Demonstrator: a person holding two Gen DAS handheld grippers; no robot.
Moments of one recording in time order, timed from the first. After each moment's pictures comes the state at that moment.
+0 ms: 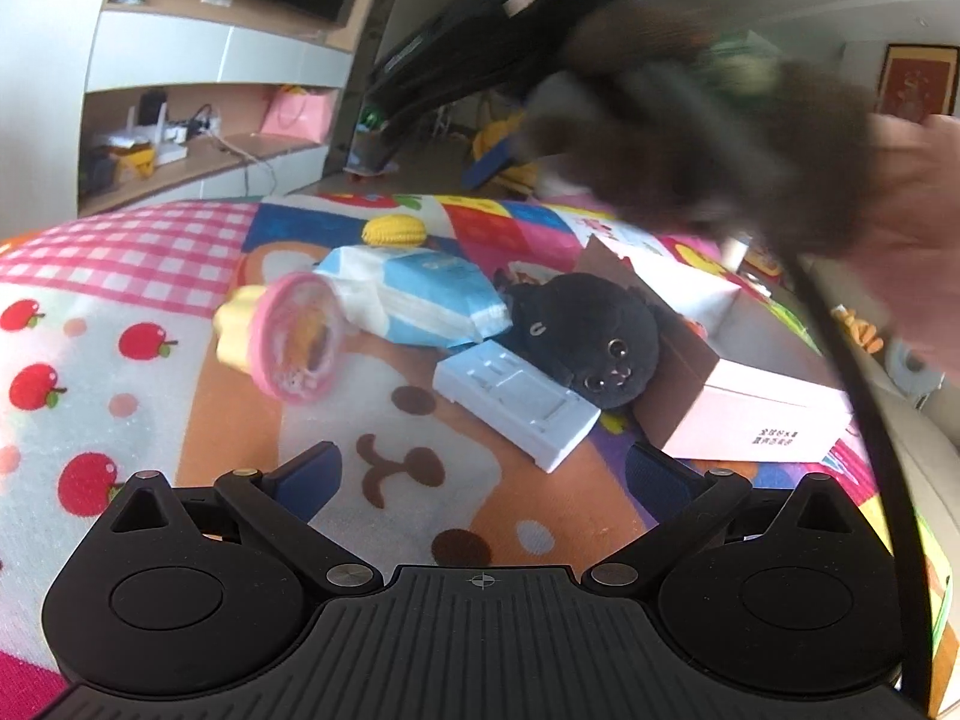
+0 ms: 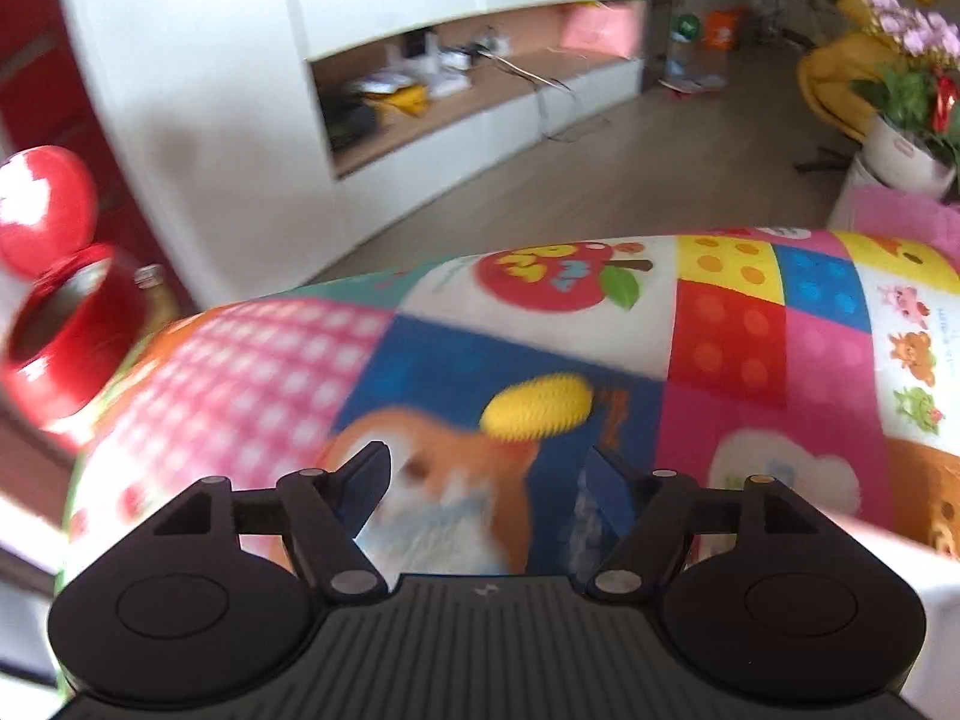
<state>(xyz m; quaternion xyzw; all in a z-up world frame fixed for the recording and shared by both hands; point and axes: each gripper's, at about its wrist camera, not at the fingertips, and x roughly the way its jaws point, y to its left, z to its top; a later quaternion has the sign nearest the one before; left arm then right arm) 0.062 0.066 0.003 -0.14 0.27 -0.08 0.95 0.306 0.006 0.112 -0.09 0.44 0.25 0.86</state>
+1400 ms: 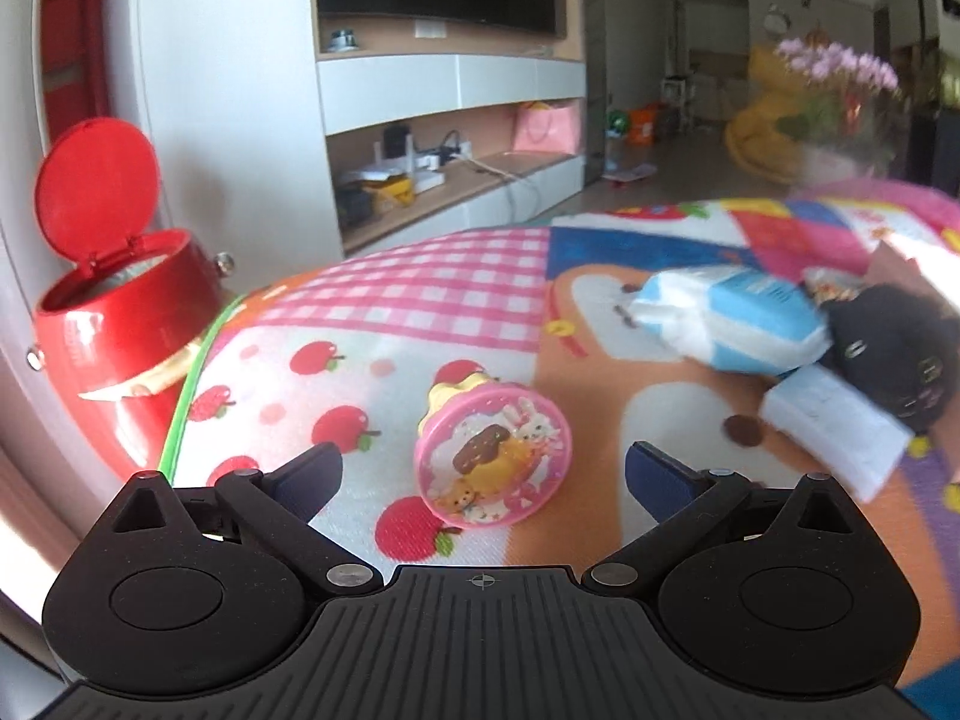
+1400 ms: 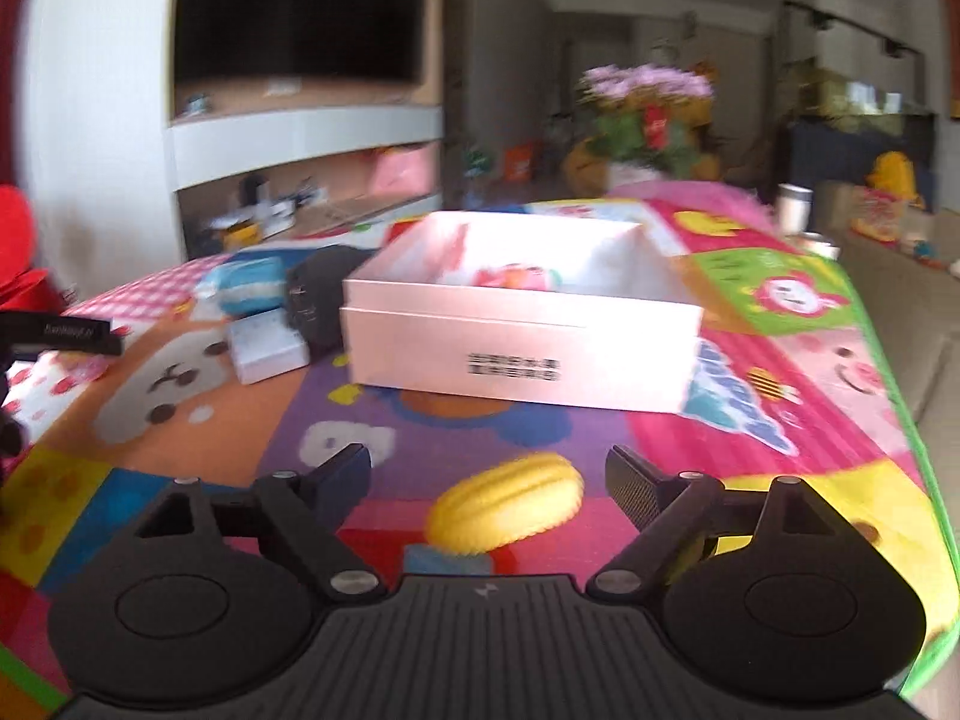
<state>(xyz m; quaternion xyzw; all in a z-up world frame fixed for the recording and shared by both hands) 0.077 0.089 0.010 -0.02 0.30 0.21 0.93 -0.003 -0.230 0.023 -0.03 0.25 0.08 0.97</state>
